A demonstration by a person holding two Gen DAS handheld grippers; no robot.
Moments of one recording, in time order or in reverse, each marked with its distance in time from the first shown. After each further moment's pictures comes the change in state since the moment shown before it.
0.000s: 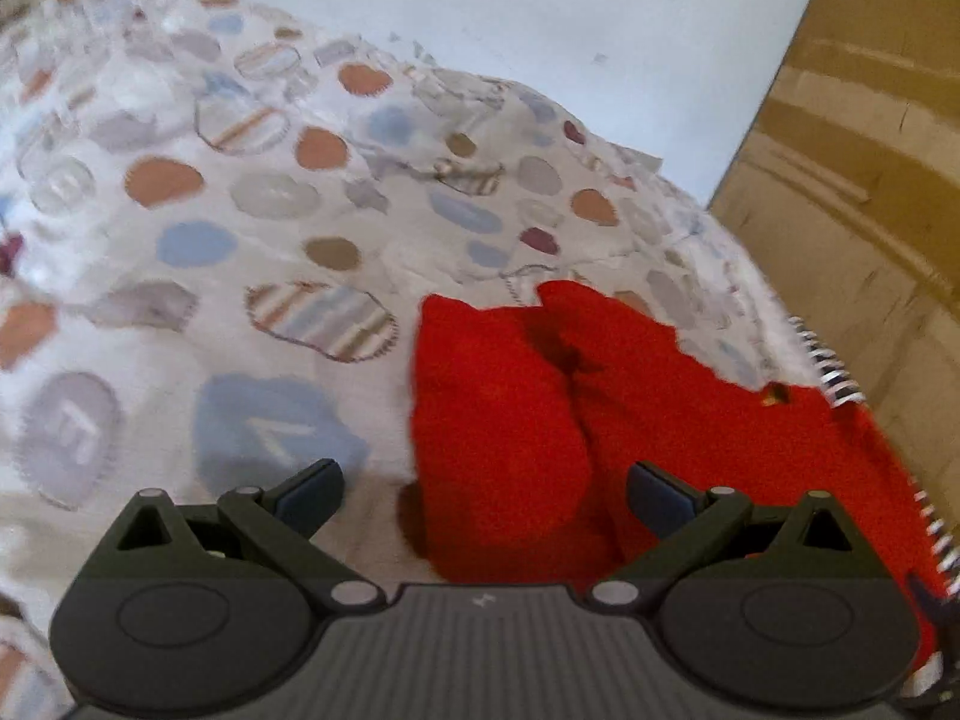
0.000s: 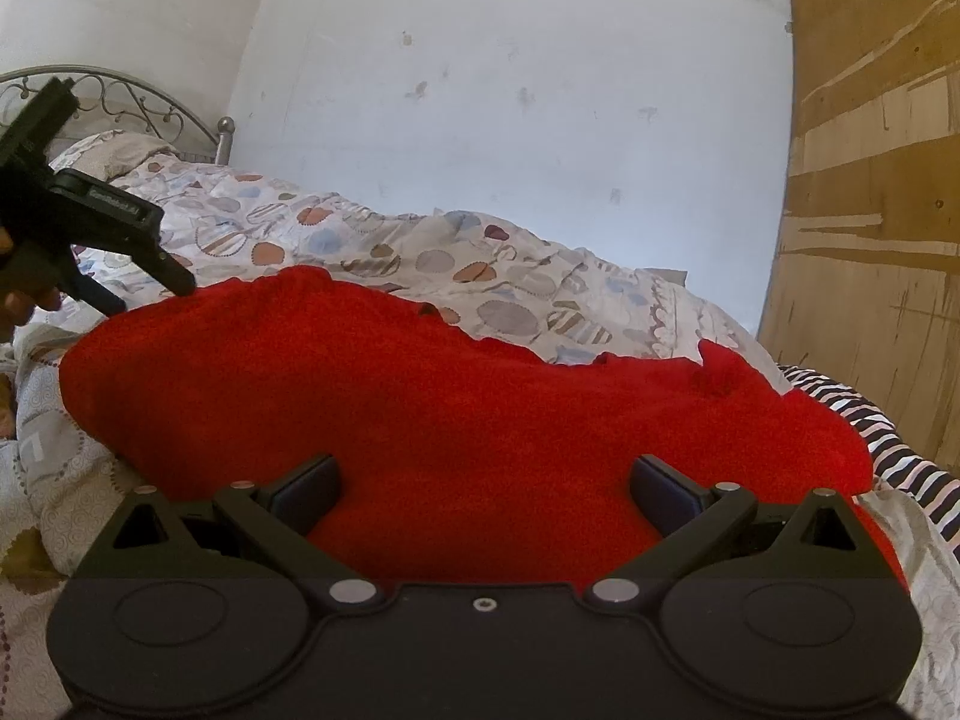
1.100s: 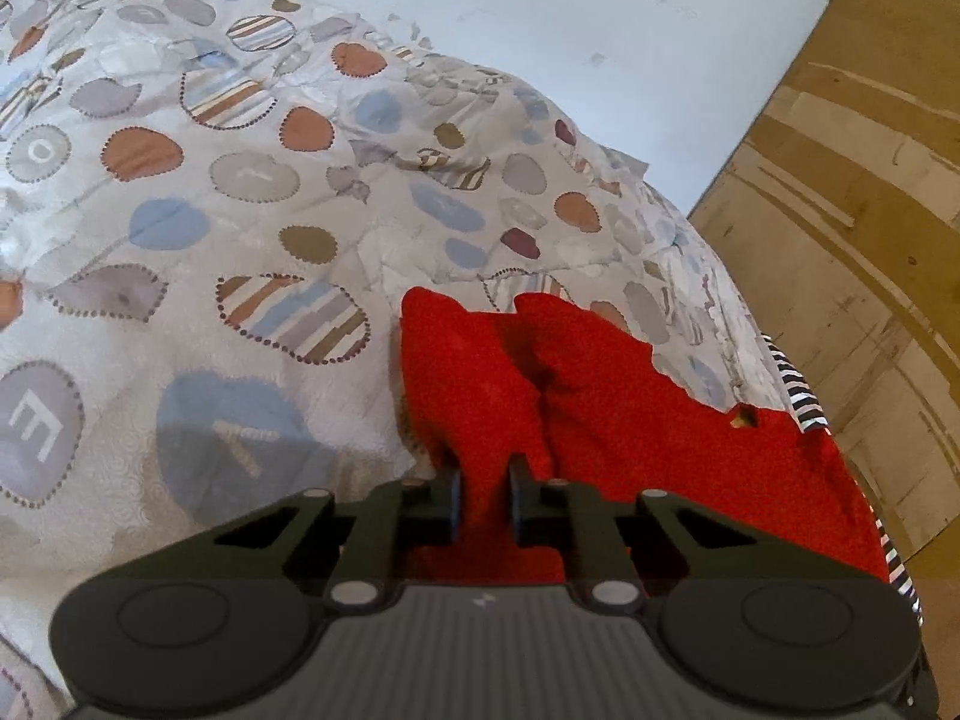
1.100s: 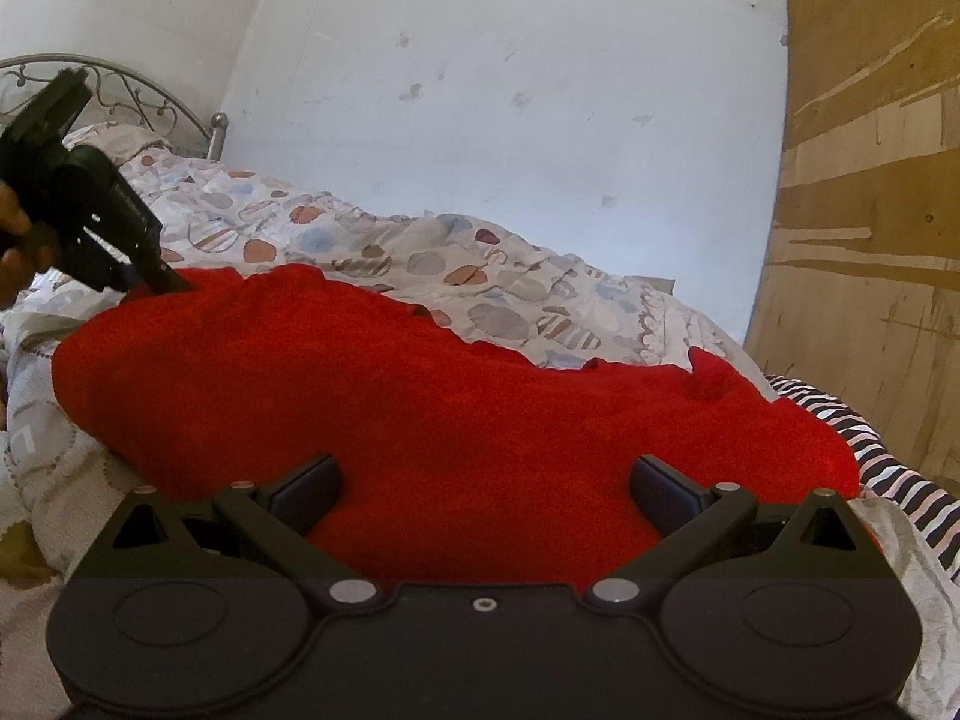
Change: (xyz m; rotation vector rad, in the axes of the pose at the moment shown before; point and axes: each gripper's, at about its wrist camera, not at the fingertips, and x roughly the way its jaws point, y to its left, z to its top) left arm 0.003 0.000 0.015 -0.068 0.030 -0.040; right arm 0.001 0.003 0.003 -0.018 0.008 -0.027
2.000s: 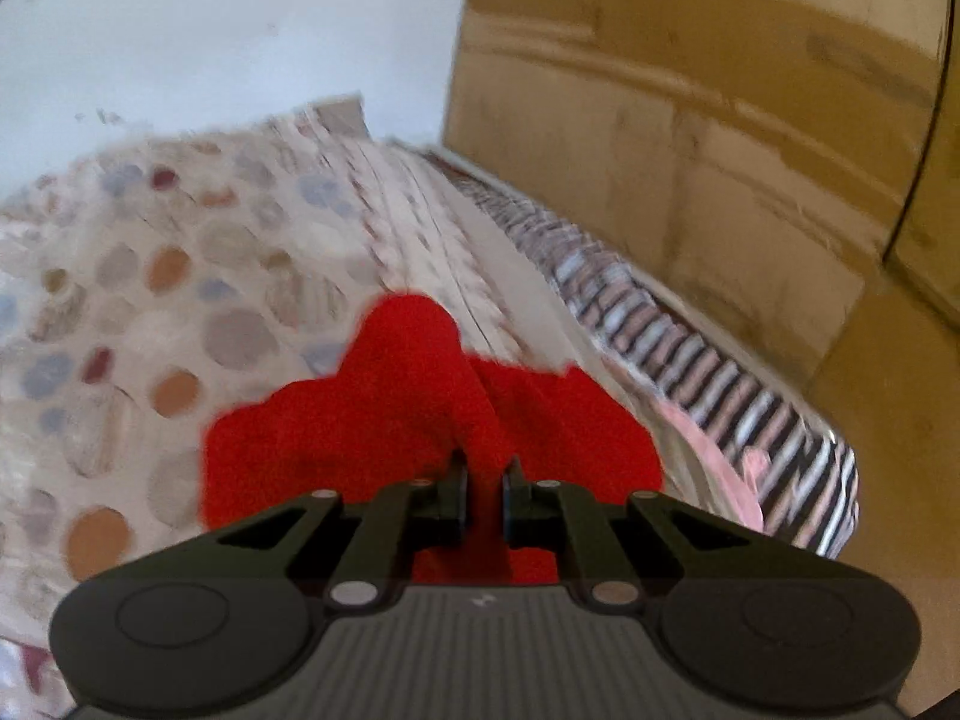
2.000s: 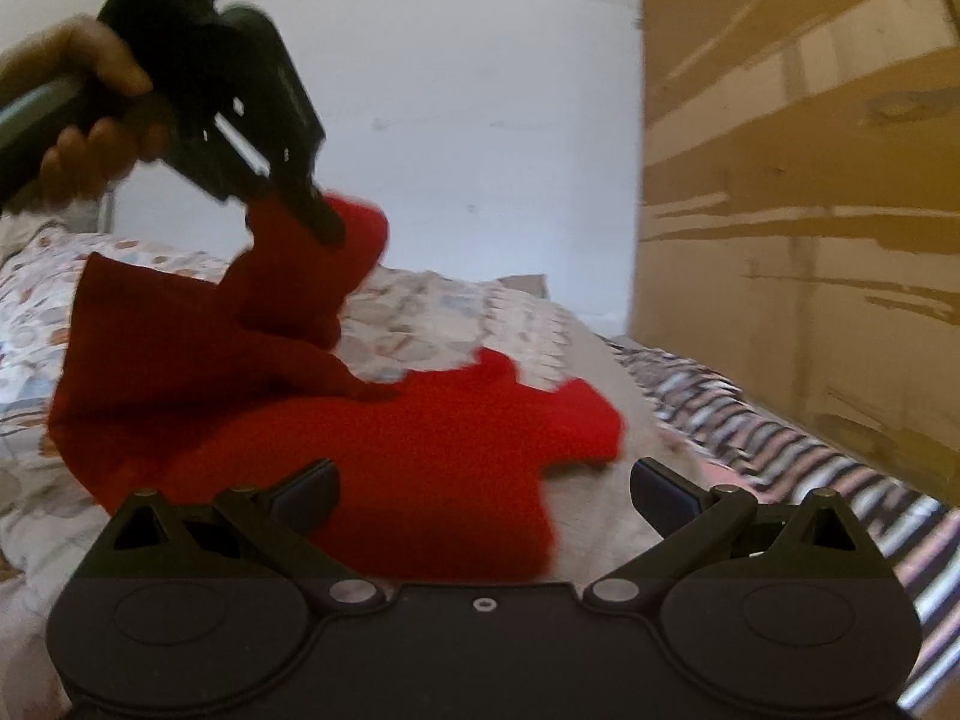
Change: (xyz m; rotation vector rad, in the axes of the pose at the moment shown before) left arm 0.032 -0.324 -0.019 0.530 0.184 -0.138; right arm -0.079 -0.093 -0.016 0.188 -0.035 -0.212
